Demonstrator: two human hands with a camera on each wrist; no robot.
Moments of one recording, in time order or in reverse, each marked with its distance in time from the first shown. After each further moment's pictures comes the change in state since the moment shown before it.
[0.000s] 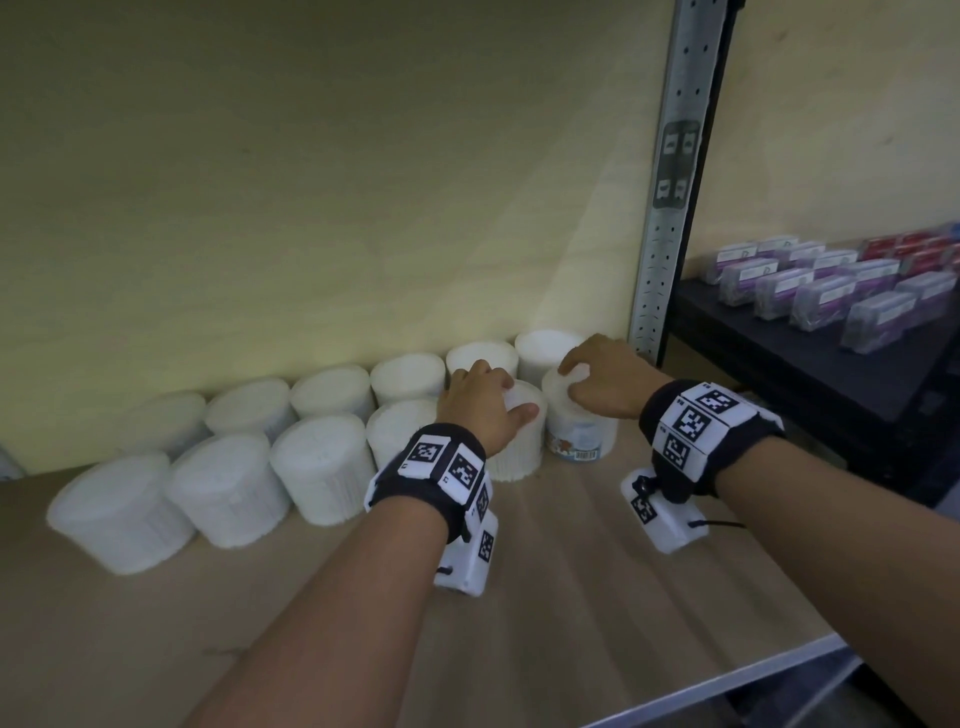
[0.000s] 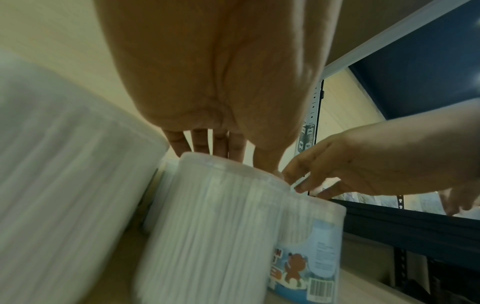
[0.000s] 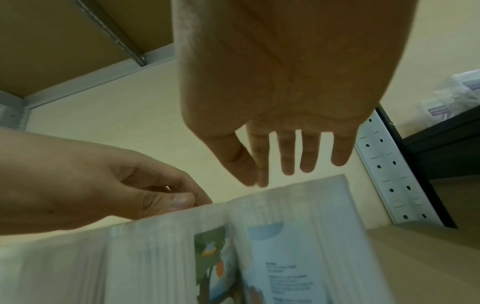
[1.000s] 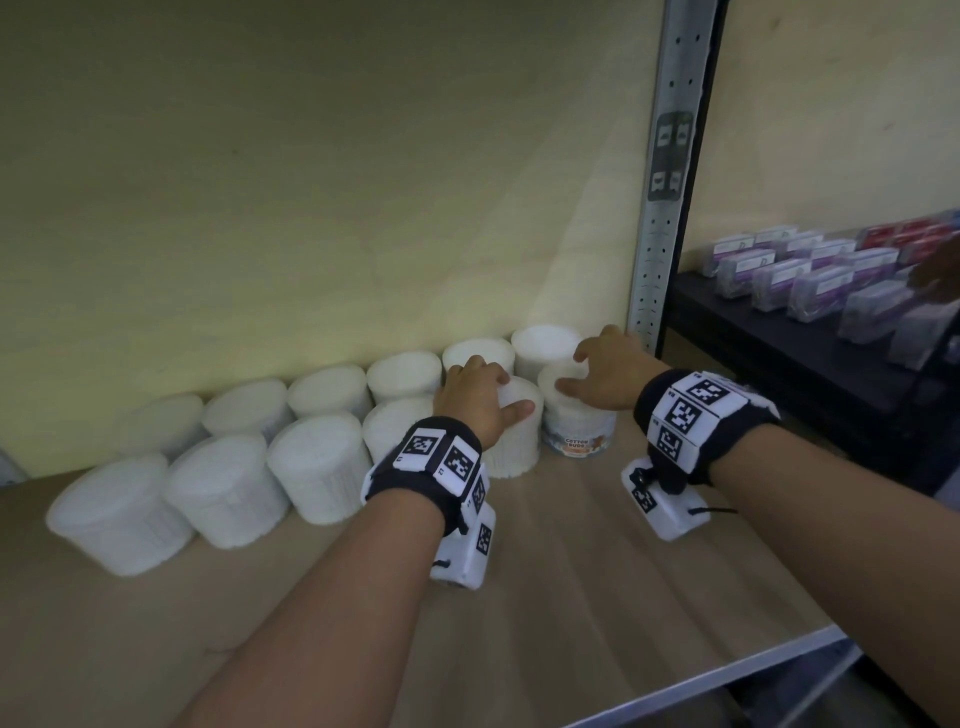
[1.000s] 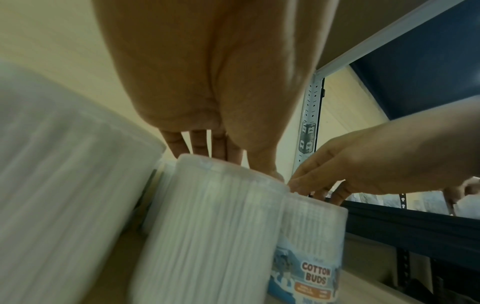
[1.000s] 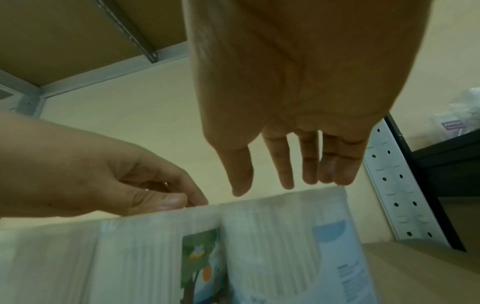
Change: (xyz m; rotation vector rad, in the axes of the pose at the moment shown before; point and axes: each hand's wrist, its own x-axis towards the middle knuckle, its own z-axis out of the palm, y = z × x) left_hand 0.001 0.000 -0.002 -0.034 -0.011 0.003; right_hand 0.001 0.002 -0.003 -0.161 -0.009 0.057
